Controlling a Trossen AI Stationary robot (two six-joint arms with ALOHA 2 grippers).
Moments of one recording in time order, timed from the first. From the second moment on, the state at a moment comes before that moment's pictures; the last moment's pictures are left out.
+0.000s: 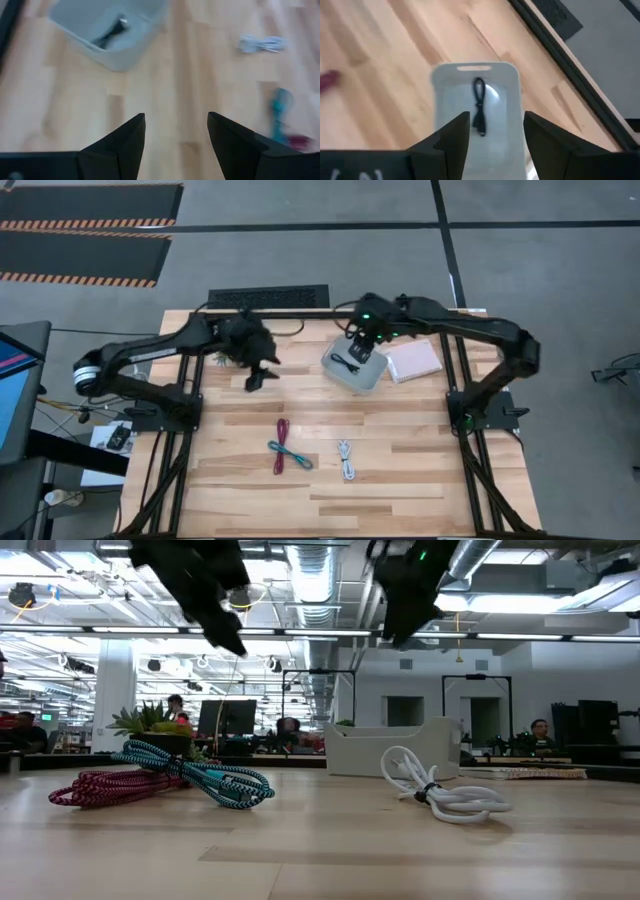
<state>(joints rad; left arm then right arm) 0.40 1.21 0.99 -0.67 0.35 0.28 -0.31 1.55 1.52 -0.95 0.17 0.23</state>
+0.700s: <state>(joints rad) -0.31 1.05 0.76 -0.48 -0.08 0.02 -0.02 1.40 1.52 -1.02 0.24 0.39</state>
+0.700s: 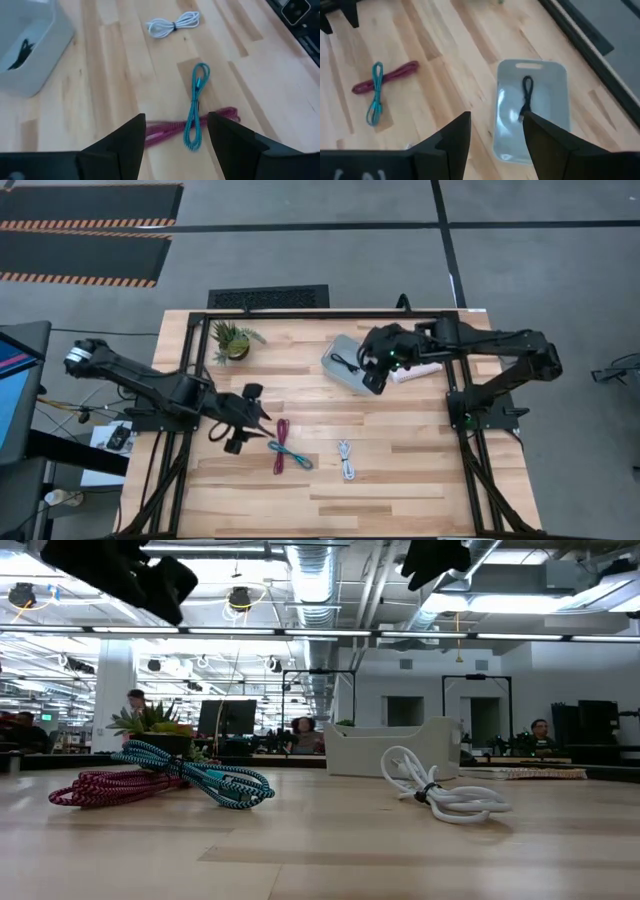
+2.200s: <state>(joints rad) -0.30 1.54 0.65 -0.12 0.16 0.13 0.04 1.44 1.52 -0.97 0.25 0.39</state>
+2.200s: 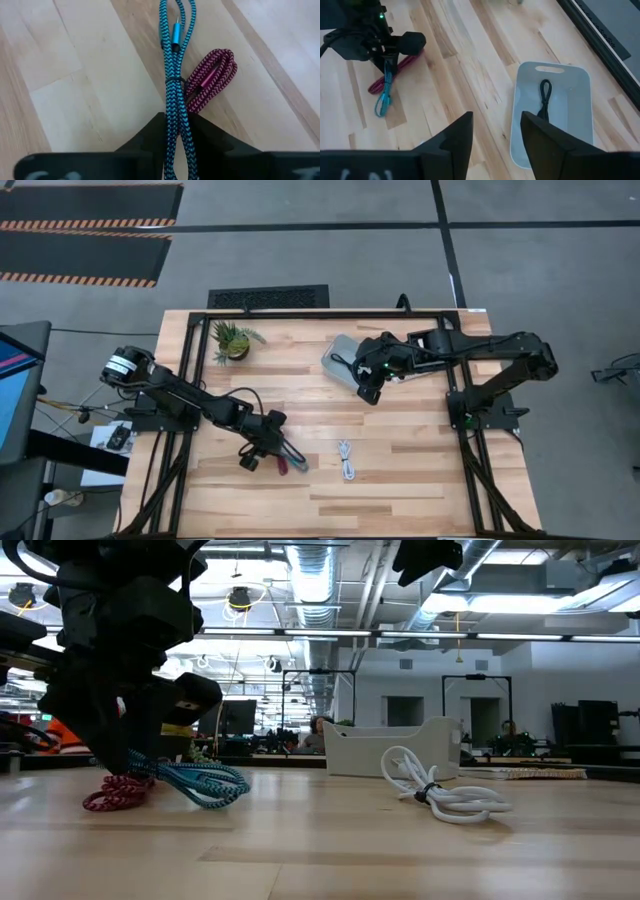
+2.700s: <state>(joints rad) -0.27 1.48 0.65 -0.15 0.14 0.13 0.04 1.44 1.52 -0.97 0.25 0.39</state>
